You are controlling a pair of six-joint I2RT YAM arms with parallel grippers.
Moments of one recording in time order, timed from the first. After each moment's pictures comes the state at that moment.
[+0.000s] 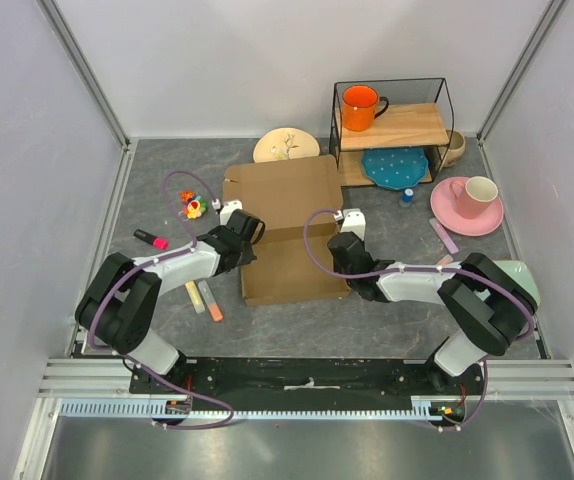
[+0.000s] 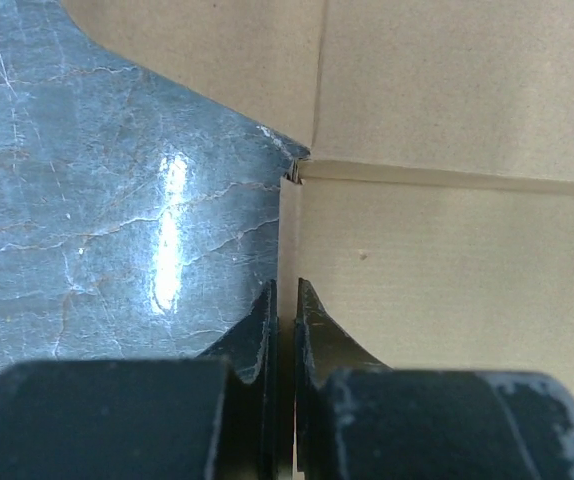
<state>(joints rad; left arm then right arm) -0.55 1.56 0.80 -0.21 -0.38 -0.64 0.77 1.59 0.66 0.24 0.54 0.42</state>
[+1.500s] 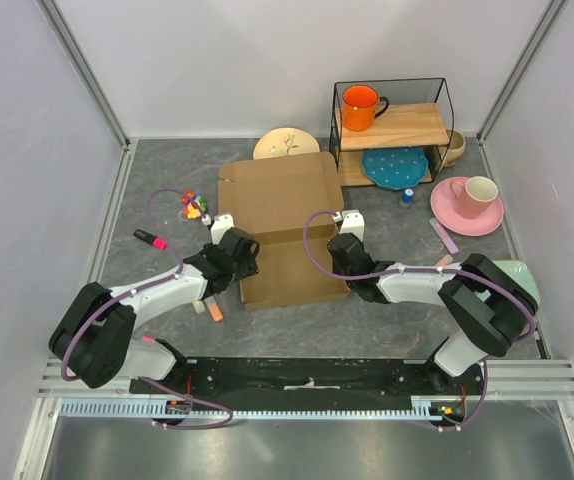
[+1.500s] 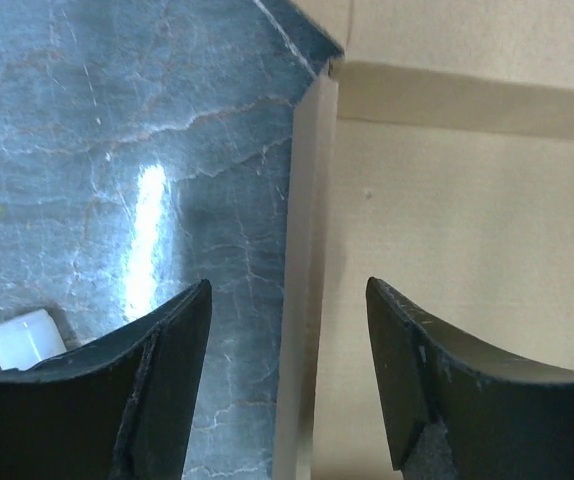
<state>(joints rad) -0.61 1.36 0.64 -0.20 -0.43 -0.73 0.77 1.58 0.65 0.24 0.52 0.42</state>
